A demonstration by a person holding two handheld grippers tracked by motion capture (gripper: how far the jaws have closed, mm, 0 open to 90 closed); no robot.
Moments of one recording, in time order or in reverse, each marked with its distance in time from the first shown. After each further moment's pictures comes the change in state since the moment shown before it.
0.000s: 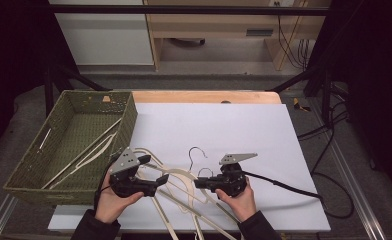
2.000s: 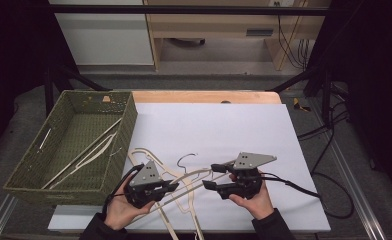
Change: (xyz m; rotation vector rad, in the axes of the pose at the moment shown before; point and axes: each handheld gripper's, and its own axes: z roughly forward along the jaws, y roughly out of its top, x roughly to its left) left arm -0.034 0.006 0.008 0.123 -0.136 0.139; right arm 0.013 0.008 -0.042 -0.125 -0.099 -0.273
